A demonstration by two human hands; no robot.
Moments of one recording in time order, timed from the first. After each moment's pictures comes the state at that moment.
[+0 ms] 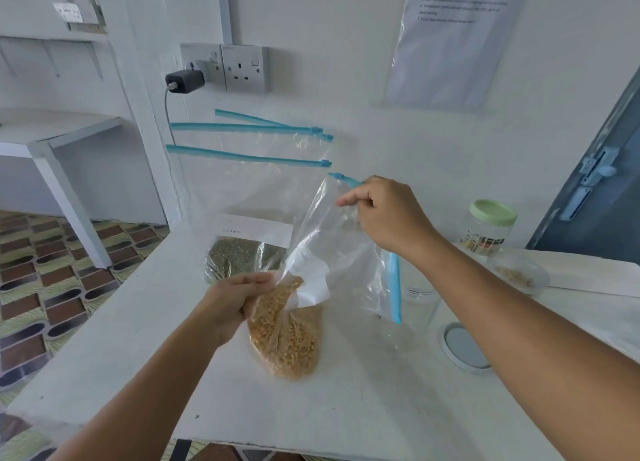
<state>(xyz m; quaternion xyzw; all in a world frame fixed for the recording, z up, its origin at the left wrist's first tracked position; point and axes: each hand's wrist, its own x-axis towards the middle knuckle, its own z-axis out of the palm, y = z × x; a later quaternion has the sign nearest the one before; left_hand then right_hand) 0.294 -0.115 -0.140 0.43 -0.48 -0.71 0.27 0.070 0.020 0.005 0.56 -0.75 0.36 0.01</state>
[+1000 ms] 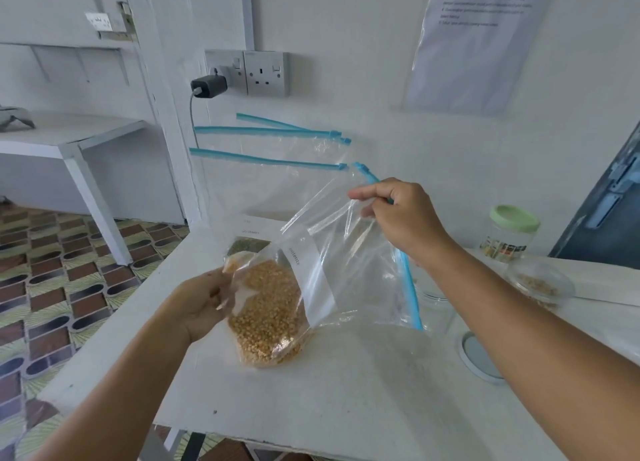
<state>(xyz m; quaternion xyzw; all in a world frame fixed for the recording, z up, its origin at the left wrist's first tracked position) 0.348 -0.135 -0.120 0.45 -0.32 -0.76 0.34 0.075 0.012 -0.003 0.50 -0.69 0.52 -0.08</state>
